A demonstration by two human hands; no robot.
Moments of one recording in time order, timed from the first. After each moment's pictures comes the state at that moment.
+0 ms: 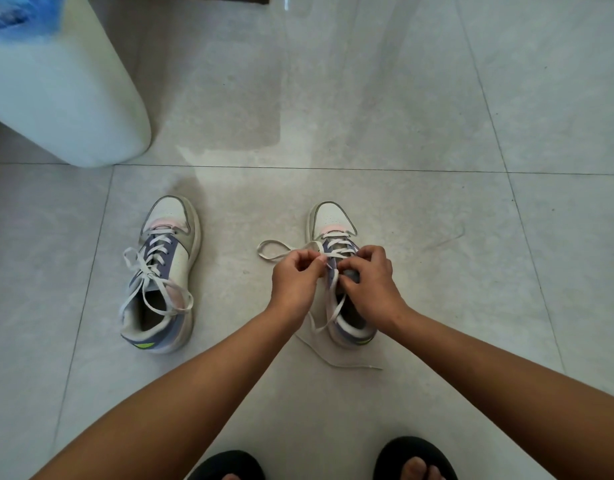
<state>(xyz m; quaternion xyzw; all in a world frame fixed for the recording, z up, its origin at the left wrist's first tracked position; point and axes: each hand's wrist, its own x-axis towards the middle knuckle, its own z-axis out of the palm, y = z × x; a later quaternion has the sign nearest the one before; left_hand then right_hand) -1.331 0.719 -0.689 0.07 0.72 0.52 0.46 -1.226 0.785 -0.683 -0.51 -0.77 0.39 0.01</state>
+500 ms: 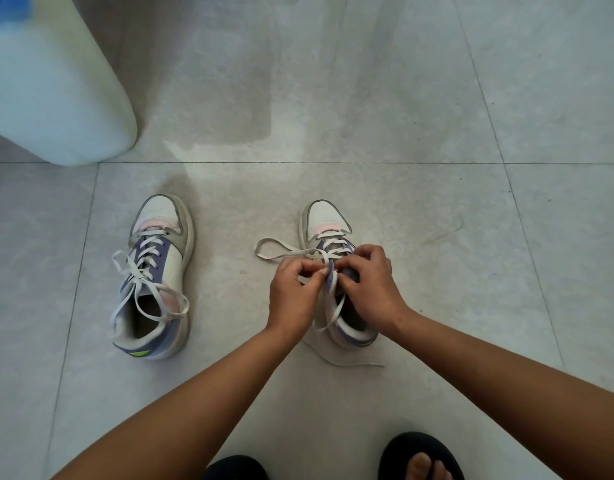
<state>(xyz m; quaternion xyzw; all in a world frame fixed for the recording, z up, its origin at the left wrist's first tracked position) -1.328 0.701 -0.704 0.21 0.76 0.49 0.37 -1.228 0.781 -0.686 -0.51 -0.76 0.40 0.02</state>
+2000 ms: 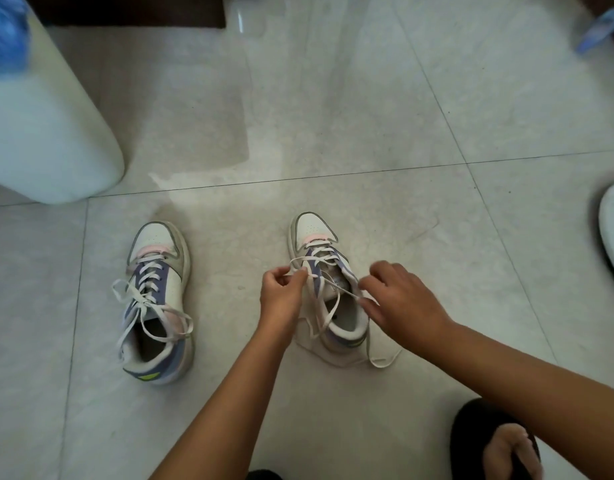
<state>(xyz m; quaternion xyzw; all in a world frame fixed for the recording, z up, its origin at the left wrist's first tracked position) -1.343 0.700 -0.699 0.01 0.72 0.48 0.50 -1.177 0.769 -0.654 -0.31 -0.95 0.04 0.03</state>
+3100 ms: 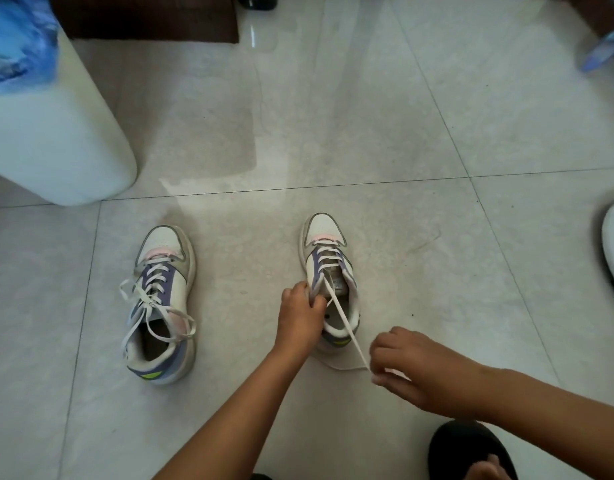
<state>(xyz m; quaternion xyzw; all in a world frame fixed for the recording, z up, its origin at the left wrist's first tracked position) -1.323 0.693 -0.690 0.26 0.81 0.31 0.42 -1.138 0.741 -0.622 -0.16 -0.94 0.30 -0.11</state>
